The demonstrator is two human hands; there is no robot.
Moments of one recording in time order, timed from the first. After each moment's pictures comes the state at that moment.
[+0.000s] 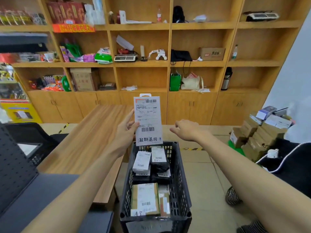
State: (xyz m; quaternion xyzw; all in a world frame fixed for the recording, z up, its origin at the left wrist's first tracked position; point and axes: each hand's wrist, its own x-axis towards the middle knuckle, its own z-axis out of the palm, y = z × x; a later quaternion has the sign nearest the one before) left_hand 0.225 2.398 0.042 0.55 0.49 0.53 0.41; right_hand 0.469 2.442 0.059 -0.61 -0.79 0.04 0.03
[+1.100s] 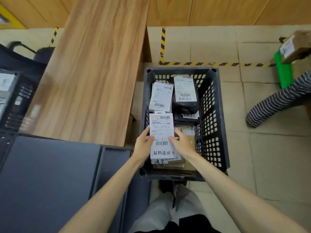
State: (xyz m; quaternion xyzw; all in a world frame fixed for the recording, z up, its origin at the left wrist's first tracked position) left_hand 0.177 2.424 -0.270 0.34 0.66 0.32 0.59; right_hand 0.344 2.450 -0.286 -0.65 -0.47 0.57 0.16
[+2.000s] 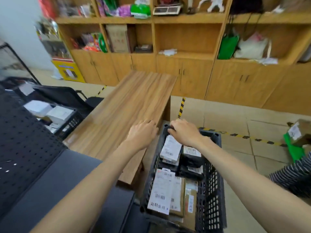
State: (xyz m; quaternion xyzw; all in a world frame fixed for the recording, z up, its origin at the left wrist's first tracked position) left_hand 0.151 2.500 -0.049 0.69 0.72 0.05 0.06; right_hand 0.331 2.564 -0.051 -0.45 -0.88 0.13 0.02
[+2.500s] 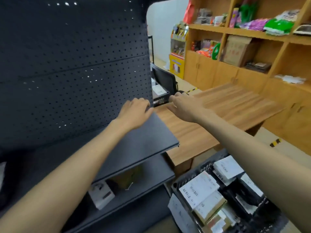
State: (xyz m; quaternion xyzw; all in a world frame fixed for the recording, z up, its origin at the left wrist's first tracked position) left_hand 0.082 2.250 0.042 0.39 0.92 0.04 -0.10; right_hand 0.173 2.435 0.052 -0.05 -0.99 0.02 0.12
